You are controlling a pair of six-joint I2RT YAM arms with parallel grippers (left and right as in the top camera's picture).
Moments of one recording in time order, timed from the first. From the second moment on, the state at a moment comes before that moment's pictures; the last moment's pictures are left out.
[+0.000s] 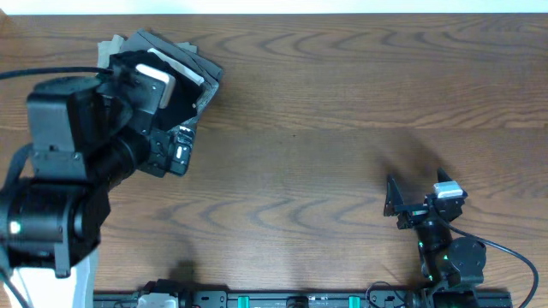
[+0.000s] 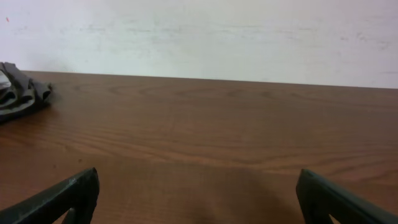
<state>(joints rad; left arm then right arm) -0.06 1.12 1.65 -1.22 0.17 0.25 0.05 0.02 0.03 -0.11 -0.10 0.04</state>
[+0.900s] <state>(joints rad) 0.04 0.18 0.53 -0.47 0.16 0.25 0.05 0.02 0.03 -0.11 -0.10 0.04</state>
